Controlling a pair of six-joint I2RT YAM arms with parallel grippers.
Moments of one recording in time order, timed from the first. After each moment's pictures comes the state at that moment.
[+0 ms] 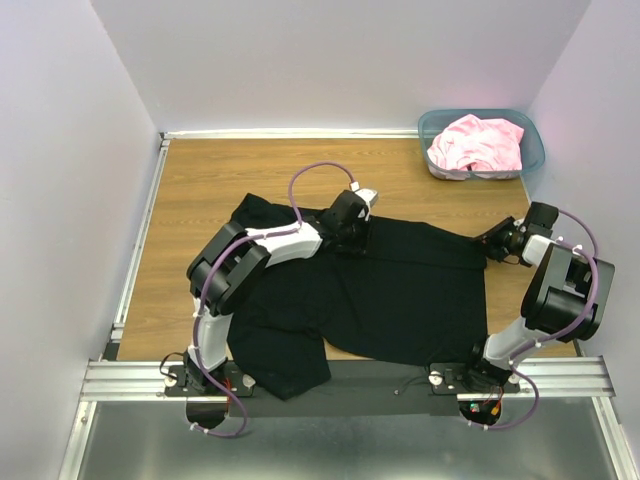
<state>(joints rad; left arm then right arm) -0.78 1.97 1.27 -0.02 0.09 -0.38 -0.43 1.62 0.77 -0.09 -0.39 0.62</state>
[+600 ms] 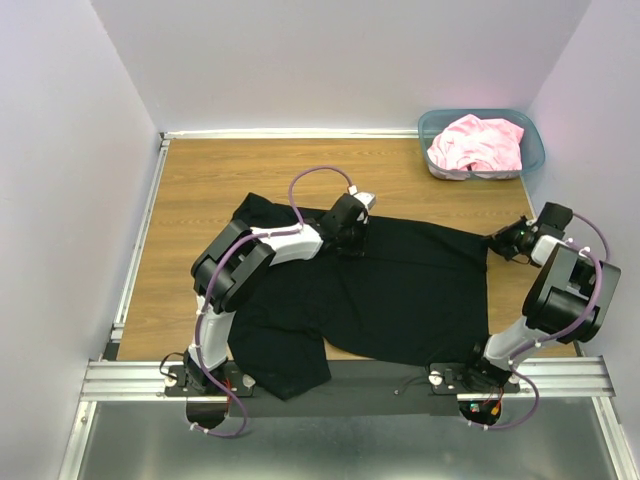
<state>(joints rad) -0.78 2.01 1.25 -0.01 0.09 -0.40 -0.50 1.62 0.79 -0.10 -0.43 0.66</state>
